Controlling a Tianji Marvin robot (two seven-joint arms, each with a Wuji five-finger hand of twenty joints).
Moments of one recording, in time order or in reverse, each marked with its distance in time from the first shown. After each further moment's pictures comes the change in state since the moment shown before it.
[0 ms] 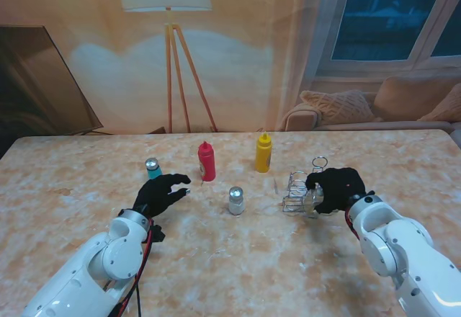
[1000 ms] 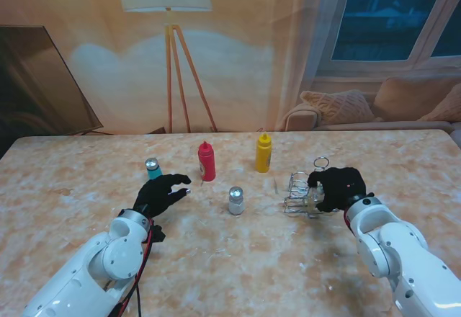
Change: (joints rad) left arm -0.001 0.000 0.002 0.001 -0.002 0.001 -0.002; right arm 0.007 -0.003 -0.030 0.024 -0.037 0.083 -0.046; left_hand 0.000 0.000 0.001 0.000 0.000 0.000 0.000 0.000 0.000 0.000 0.000 0.000 0.000 0.000 0.000 0.000 0.000 0.000 0.000 0.000; right_hand -0.002 0.000 0.002 -0.001 -0.012 -0.039 0.000 0.010 0.000 -0.011 0.104 0.054 -0.003 -0.006 0.051 0.014 -0.007 0.001 0.000 0.000
